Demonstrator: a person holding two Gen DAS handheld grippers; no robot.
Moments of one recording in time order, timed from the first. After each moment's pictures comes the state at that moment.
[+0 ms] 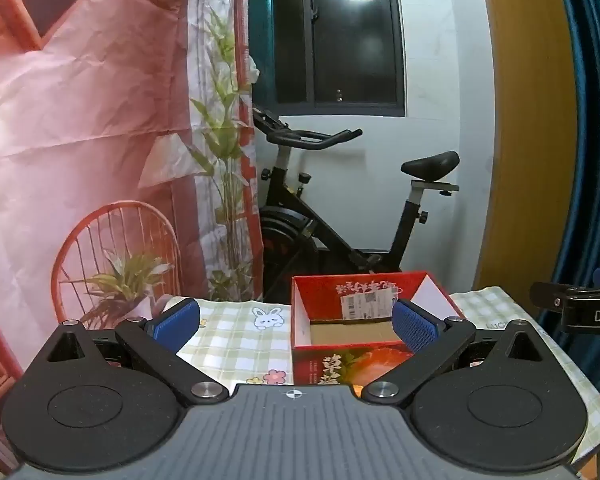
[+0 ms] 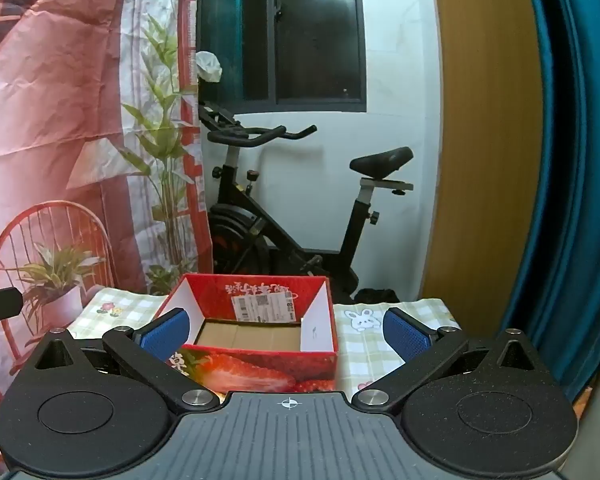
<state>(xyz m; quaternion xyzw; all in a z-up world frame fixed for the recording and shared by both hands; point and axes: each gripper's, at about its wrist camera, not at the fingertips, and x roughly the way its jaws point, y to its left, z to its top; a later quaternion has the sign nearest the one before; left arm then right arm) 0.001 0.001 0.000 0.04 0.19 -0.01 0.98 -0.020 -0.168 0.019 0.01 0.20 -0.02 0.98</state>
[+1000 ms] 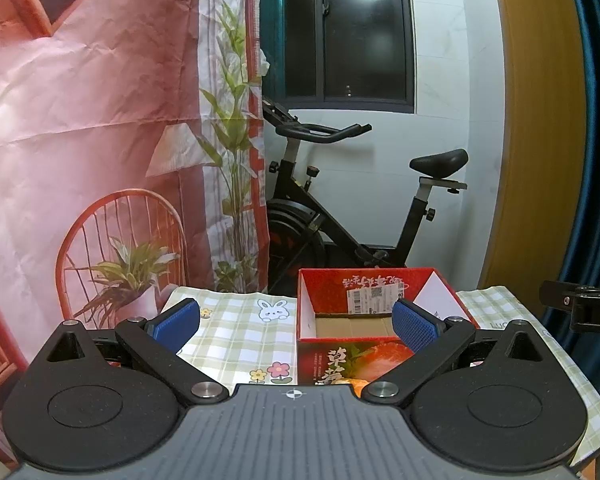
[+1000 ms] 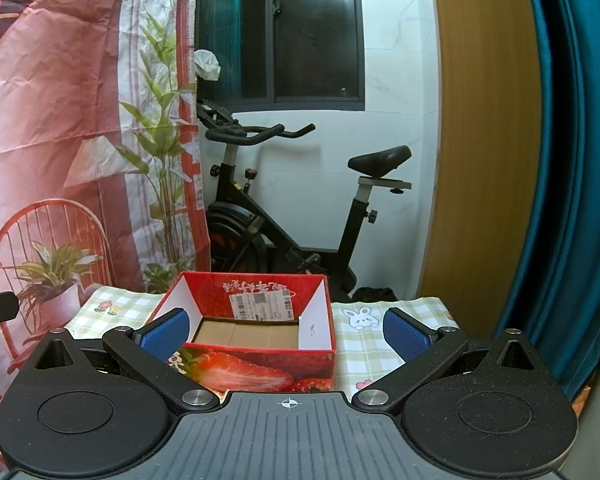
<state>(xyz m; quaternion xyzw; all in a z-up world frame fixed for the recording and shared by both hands) 0.002 0.002 0.000 0.03 0.19 0.00 0.98 -0.018 -0.165 0.019 0.01 0.21 -0.02 0.98</state>
